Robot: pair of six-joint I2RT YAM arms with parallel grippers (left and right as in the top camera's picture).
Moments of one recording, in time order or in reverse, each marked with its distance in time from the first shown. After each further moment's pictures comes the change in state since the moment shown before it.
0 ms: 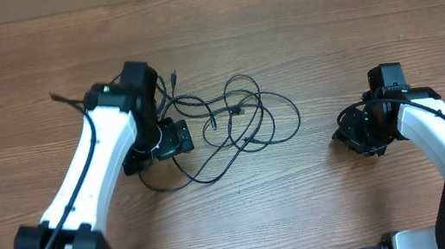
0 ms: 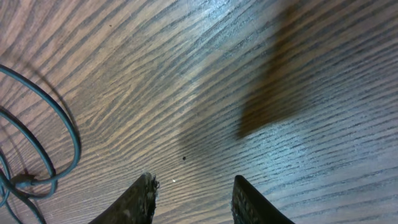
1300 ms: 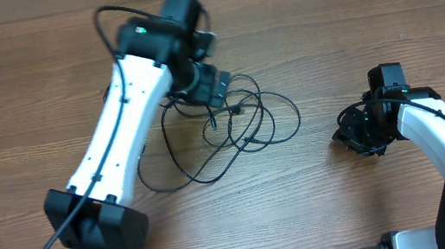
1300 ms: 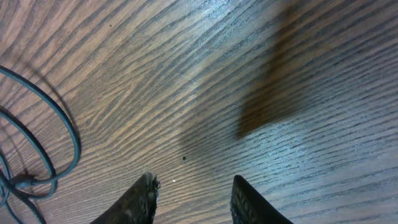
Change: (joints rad) left arm -0.167 0.271 0.676 -0.184 -0.001 0.403; right arm 0.000 0.000 0.000 0.000 0.000 0.000
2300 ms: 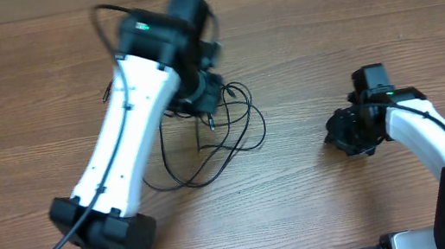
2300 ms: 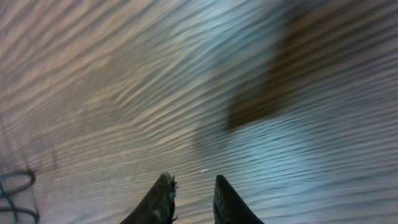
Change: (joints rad) left arm -0.094 0.008 0.143 -0.264 -0.010 -0.037; right arm 0.082 0.000 0.000 0.018 -0.002 0.001
